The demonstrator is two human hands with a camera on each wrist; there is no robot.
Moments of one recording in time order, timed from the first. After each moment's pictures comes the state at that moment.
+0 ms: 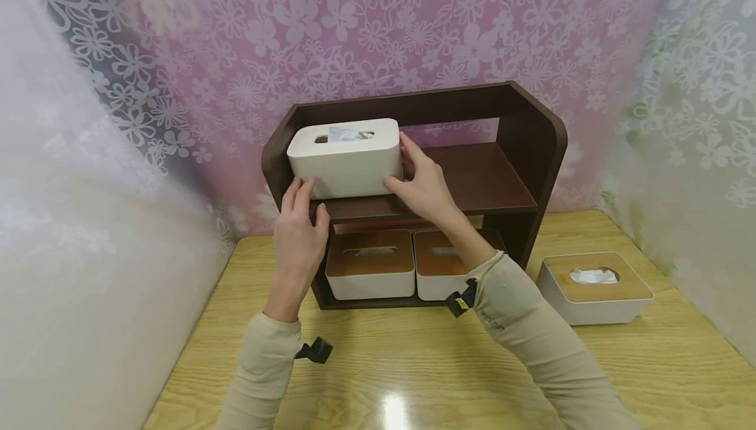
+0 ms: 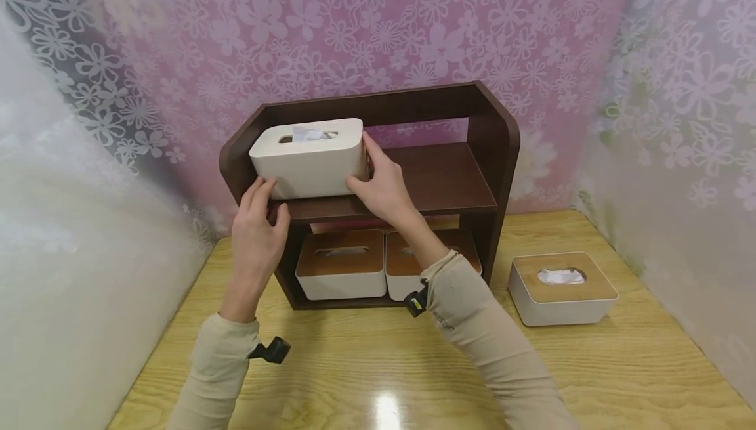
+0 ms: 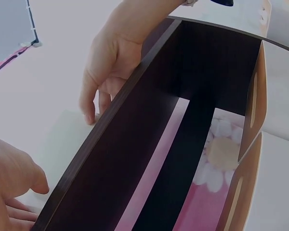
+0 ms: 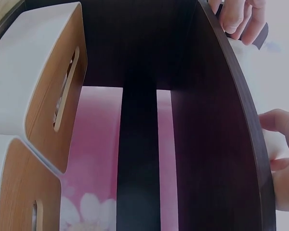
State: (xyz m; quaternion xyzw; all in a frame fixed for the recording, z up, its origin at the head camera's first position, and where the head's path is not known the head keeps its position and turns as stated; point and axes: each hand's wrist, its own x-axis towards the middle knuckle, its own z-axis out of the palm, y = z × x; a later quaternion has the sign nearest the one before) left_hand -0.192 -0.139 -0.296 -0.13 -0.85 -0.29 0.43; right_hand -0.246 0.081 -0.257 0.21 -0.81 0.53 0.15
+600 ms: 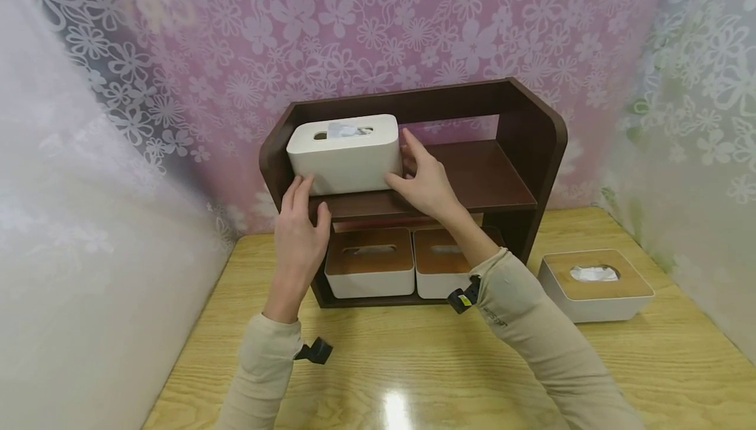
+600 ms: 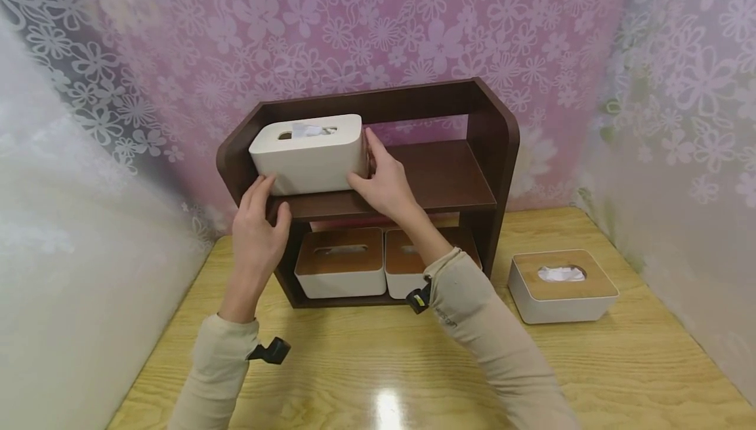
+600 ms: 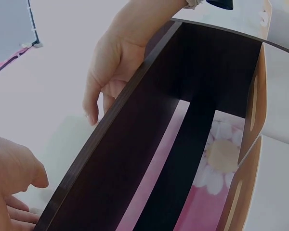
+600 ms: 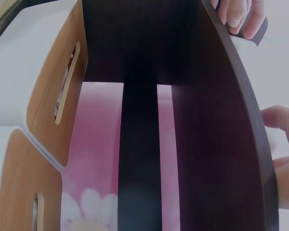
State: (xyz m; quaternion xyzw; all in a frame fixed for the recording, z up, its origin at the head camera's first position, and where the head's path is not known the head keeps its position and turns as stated) left_hand -0.192 -0.137 -0.298 -0.13 -0.85 -0.31 0.41; right_hand -0.249 0.088 -0.257 0.19 -0.82 0.53 0.13
